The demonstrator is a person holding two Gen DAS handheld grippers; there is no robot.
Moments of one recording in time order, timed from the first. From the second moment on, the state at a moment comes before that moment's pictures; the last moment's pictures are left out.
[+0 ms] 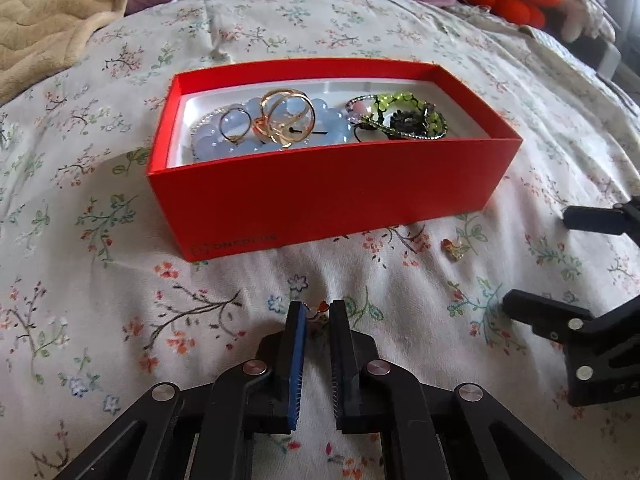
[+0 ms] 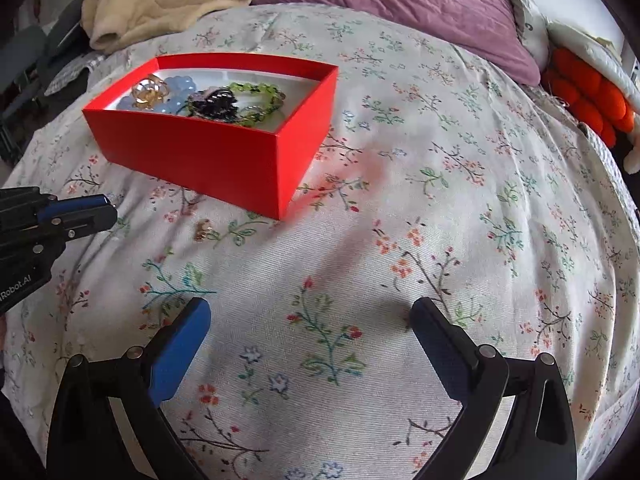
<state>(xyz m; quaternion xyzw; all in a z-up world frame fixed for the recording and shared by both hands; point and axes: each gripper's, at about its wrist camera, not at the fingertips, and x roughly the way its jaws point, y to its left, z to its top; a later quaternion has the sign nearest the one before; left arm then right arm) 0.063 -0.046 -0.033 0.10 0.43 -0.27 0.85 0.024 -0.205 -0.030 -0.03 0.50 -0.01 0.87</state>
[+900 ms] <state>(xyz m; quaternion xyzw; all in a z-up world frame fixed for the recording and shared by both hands) 0.062 0.005 -0.024 0.03 0.47 -0.24 0.85 0.057 -0.180 -0.028 0.01 0.50 0.04 0.87</state>
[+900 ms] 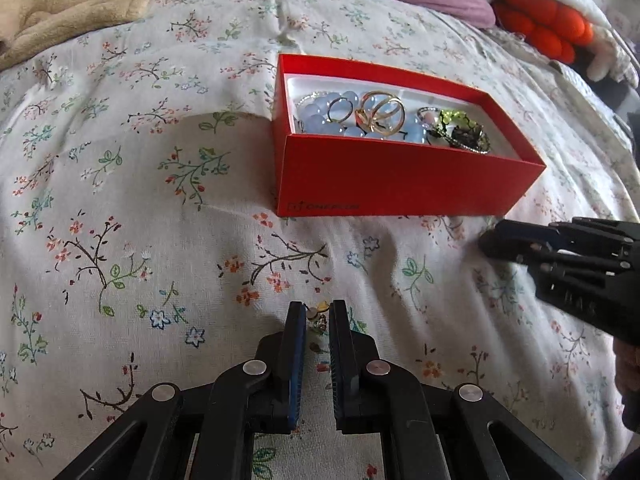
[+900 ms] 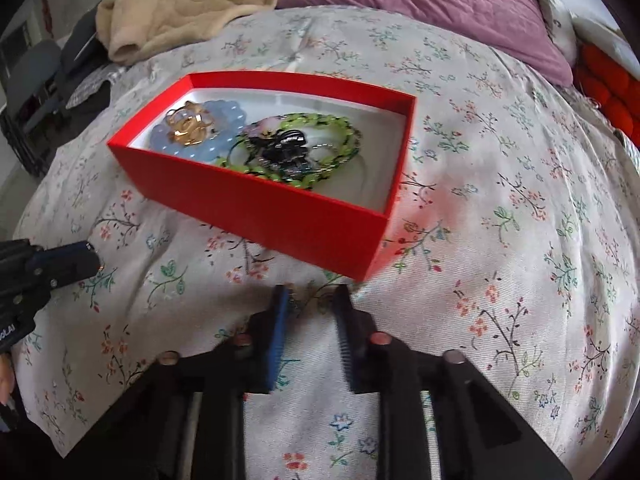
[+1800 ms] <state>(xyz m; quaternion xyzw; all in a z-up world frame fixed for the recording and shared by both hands) 0.066 -0.009 0.011 0.00 0.48 -0.26 0.84 0.043 -0.190 0.012 0.08 0.53 0.03 0.84</state>
